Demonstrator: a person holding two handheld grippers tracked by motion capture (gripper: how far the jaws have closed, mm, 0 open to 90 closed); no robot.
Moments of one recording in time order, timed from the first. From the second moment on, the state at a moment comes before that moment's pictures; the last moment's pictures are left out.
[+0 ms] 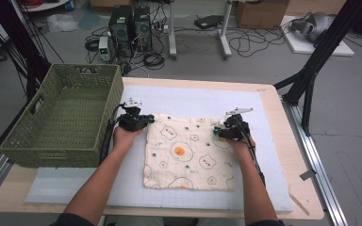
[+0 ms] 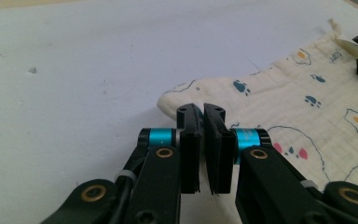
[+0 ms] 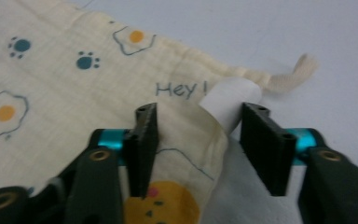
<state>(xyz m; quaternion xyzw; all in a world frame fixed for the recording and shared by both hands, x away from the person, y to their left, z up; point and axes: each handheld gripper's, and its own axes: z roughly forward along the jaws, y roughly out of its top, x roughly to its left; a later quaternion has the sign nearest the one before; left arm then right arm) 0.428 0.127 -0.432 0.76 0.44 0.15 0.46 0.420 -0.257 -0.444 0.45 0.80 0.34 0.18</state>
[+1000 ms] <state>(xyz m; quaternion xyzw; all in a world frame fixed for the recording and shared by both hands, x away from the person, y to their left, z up) 0.382 0.129 -0.409 0.74 0.39 0.17 0.53 0.372 -0.248 -0.395 0.33 0.83 0.37 0.25</state>
